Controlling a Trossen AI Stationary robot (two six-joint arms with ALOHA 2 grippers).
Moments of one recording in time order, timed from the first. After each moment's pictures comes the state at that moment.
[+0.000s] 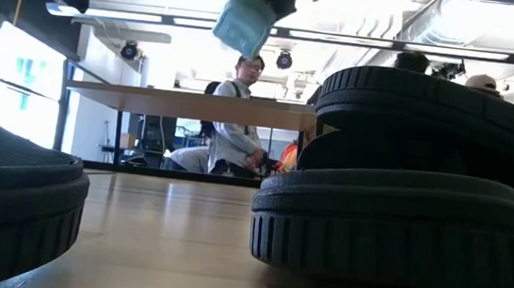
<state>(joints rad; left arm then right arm) -0.28 1.08 0.94 -0.86 -0.15 0.21 -0.12 1.98 1.95 -0.52 0.99 -0.07</state>
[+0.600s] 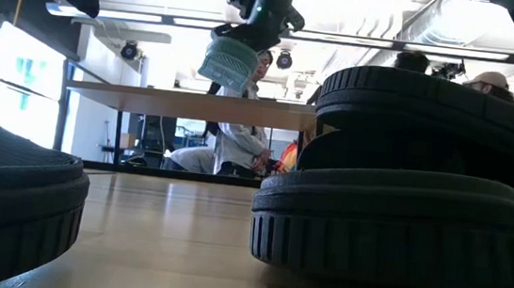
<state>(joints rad) -0.28 1.08 0.94 -0.86 -0.21 0.18 -0.10 2.10 1.95 -0.56 0.99 0.01</state>
